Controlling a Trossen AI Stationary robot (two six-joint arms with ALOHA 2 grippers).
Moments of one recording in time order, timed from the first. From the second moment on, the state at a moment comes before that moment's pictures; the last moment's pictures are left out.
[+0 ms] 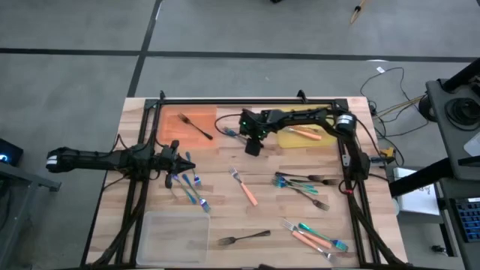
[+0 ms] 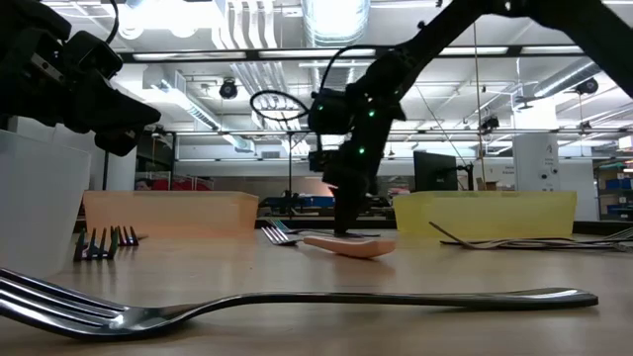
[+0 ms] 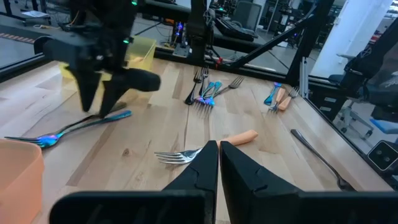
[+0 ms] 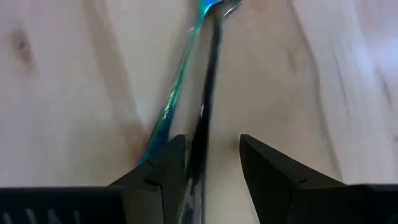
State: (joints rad) left arm 0.01 0.26 0.02 0.09 0.04 -0.20; right arm -0.37 2.10 1.48 -0.56 -0.01 -0.10
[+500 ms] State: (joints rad) left arm 0.01 0.26 0.02 0.09 0.04 -0.20; right arm -0.45 2.26 1.67 -0.67 -0.11 -0.17
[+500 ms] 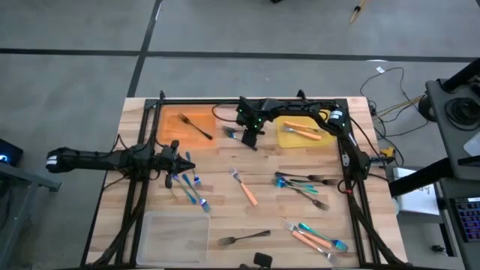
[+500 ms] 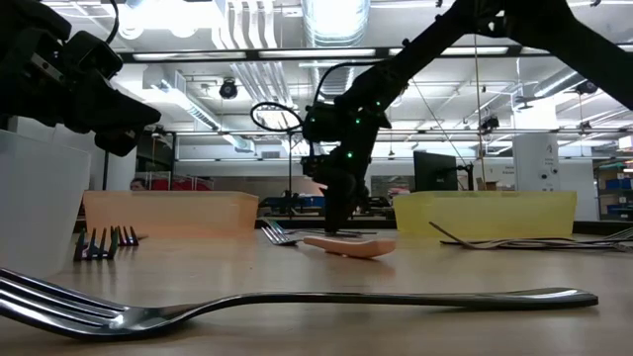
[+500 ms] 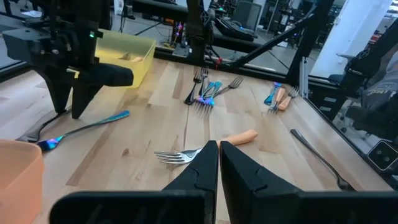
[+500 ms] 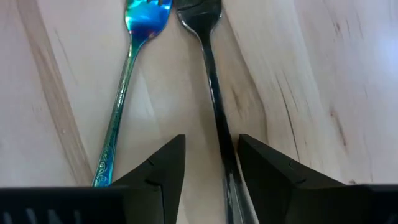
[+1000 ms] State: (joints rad) left arm 0.01 0.26 0.02 0.09 0.04 -0.20; right arm -0.47 2.26 1.67 -0.67 -0.15 -0.17
